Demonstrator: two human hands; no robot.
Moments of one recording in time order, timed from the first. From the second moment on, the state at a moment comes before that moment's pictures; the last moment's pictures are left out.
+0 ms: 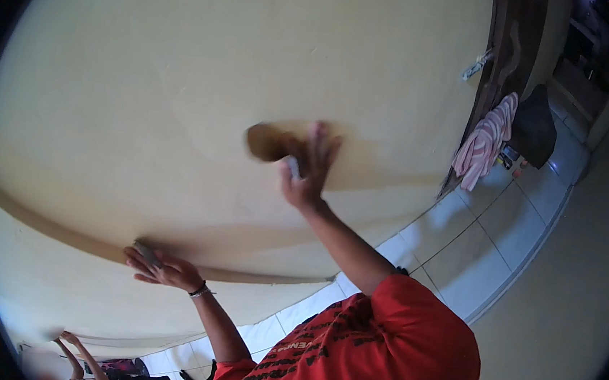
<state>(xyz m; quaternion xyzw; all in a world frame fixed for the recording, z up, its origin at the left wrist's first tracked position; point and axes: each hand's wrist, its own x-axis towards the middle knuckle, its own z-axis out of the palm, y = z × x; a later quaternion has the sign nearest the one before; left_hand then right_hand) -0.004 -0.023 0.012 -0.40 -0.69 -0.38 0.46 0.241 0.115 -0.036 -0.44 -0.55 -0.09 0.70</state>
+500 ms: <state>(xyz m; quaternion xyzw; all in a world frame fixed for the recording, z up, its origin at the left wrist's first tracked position) 0.015 0.013 0.014 -0.43 -0.60 -0.49 0.46 0.523 0.250 -0.001 -0.49 -0.31 0.01 0.82</state>
